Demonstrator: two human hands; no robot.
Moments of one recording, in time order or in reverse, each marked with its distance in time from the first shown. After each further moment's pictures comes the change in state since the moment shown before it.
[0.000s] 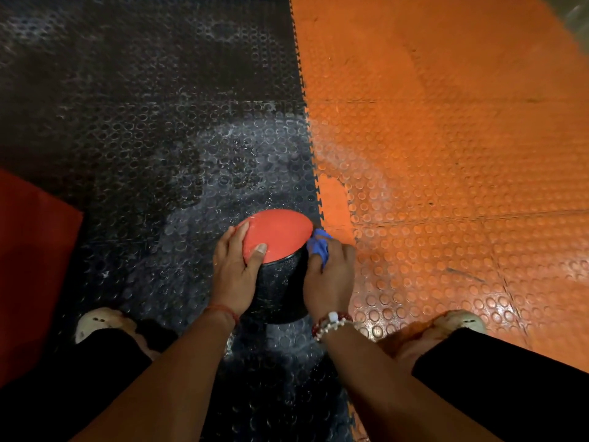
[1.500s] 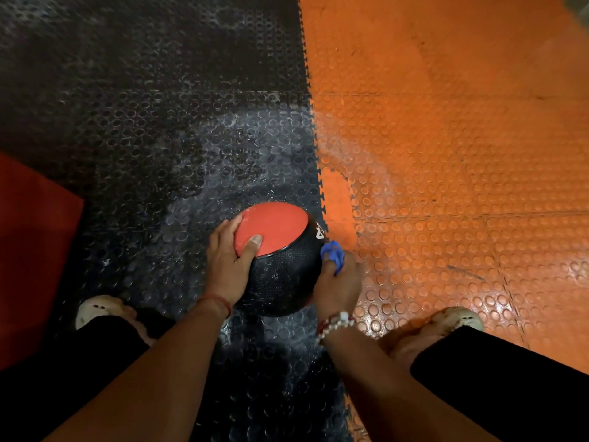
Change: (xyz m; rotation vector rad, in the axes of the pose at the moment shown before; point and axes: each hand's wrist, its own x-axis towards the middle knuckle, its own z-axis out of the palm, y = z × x) left_hand 0.003 -0.008 -0.007 -0.076 0.029 -0.059; right_hand -0.006 0.025 0.004 0.048 -0.005 0.353
